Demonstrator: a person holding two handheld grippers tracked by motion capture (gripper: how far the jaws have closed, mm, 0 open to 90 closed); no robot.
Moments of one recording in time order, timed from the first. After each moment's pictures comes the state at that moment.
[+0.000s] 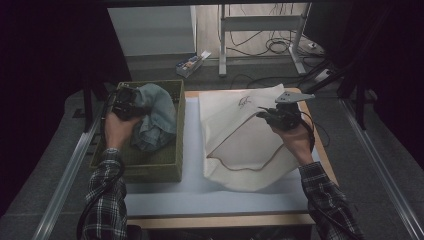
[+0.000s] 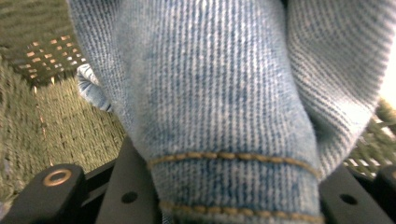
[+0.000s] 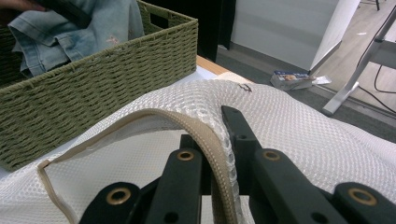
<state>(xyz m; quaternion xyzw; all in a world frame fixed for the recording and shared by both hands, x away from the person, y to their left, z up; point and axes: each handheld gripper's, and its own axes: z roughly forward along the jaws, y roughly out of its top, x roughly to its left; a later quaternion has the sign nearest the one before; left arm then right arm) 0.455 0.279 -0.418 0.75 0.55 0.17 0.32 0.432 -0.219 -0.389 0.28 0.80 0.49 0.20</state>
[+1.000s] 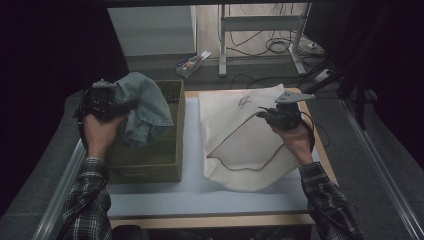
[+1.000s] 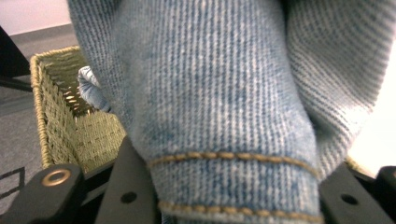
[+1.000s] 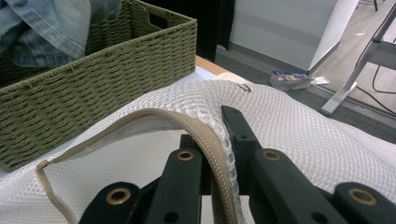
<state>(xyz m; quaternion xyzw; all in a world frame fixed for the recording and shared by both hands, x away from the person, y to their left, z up) 0.398 0.302 -0.369 0.72 0.52 0.22 0.40 0.431 -0.219 -0.389 0.28 0.80 0.49 0.20</state>
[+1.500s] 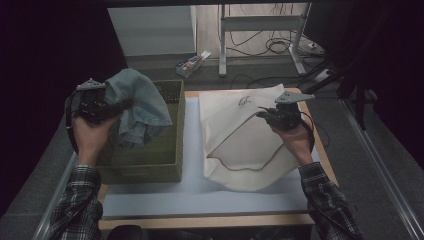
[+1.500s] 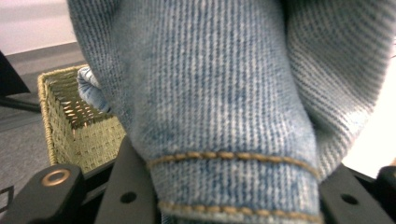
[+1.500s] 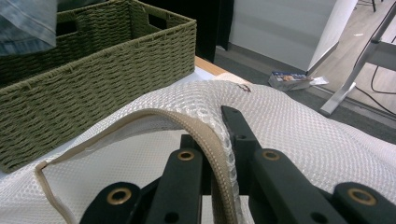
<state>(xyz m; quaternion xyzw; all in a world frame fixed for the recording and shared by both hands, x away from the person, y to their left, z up) 0.366 0.306 -0.346 0.71 0.50 0.23 0.44 0.431 -0.218 -0.389 0.28 0.80 0.49 0.20</state>
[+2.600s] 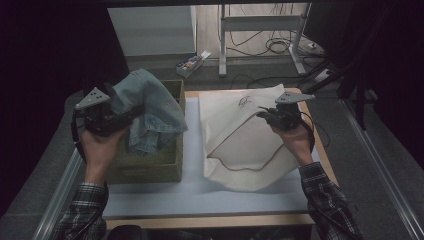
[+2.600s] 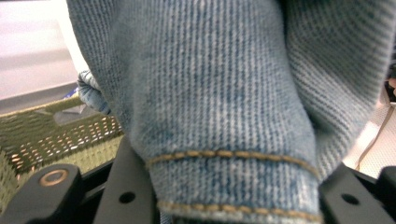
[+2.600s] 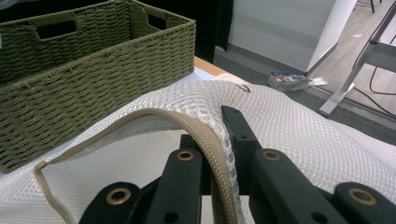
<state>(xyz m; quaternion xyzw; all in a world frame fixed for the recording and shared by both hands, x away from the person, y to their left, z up) 0.321 0.266 -0.344 0.69 0.43 0.25 0.52 0.431 -0.219 -0.389 0.28 0.80 0.49 0.20</state>
